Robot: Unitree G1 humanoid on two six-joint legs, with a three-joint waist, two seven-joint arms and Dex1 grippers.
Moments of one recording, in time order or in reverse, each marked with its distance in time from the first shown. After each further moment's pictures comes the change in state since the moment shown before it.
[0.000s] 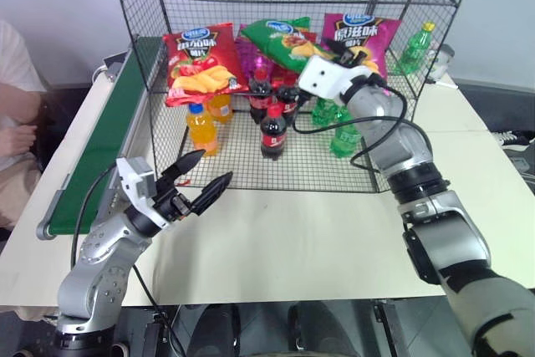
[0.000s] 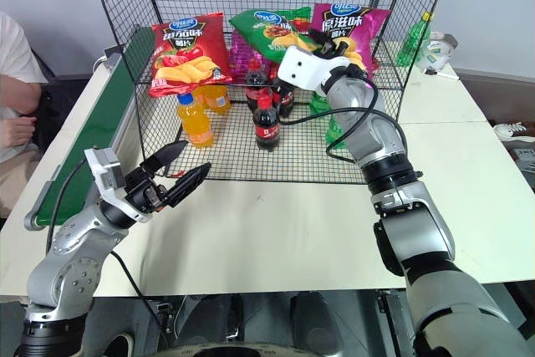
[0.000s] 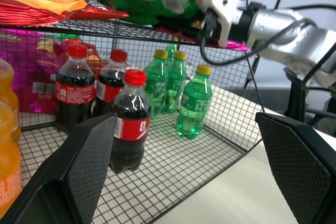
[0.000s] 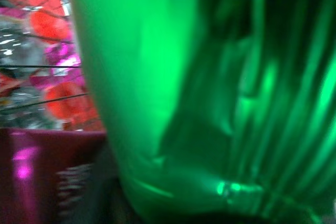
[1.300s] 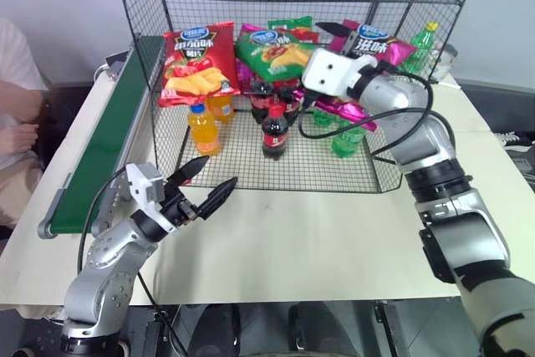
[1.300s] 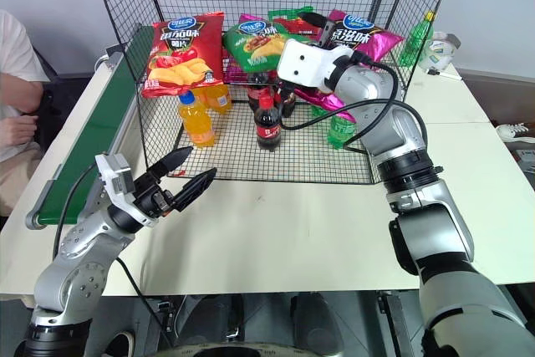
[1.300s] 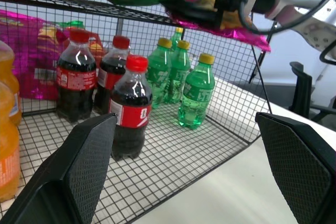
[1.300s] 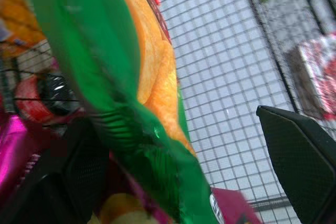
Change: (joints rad) left arm 0.021 -0.017 -0.041 -0.004 0.025 -0.013 0.029; right arm 0.004 -0.089 -0.001 -0.128 0.174 -0.057 0.222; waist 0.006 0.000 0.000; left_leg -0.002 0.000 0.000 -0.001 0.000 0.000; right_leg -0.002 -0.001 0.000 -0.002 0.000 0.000
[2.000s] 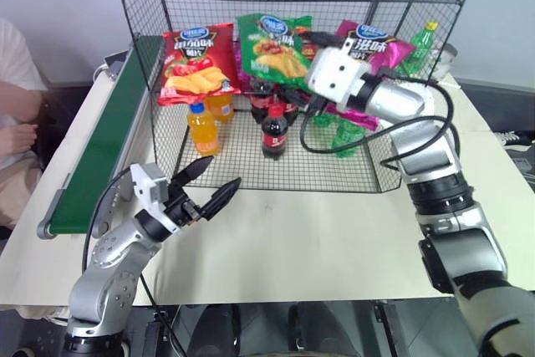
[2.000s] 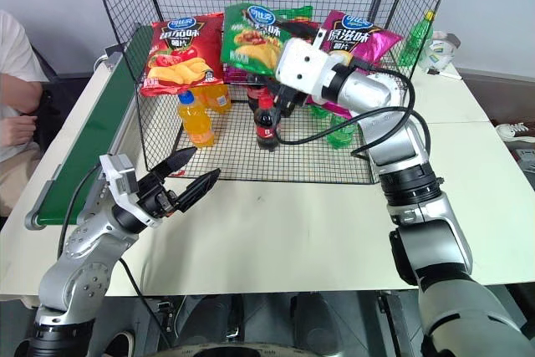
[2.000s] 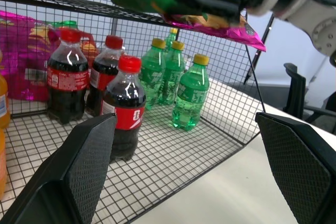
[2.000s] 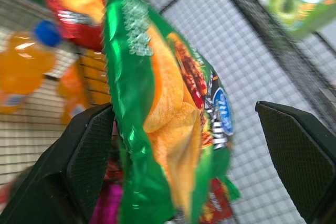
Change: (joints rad) left arm -0.008 -0.005 -0.018 0.000 0.004 -0.003 -0.004; right arm 0.103 0.017 -0.030 -0.190 0.256 0.037 0.217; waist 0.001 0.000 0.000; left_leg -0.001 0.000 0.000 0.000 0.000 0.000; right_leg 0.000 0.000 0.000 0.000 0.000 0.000
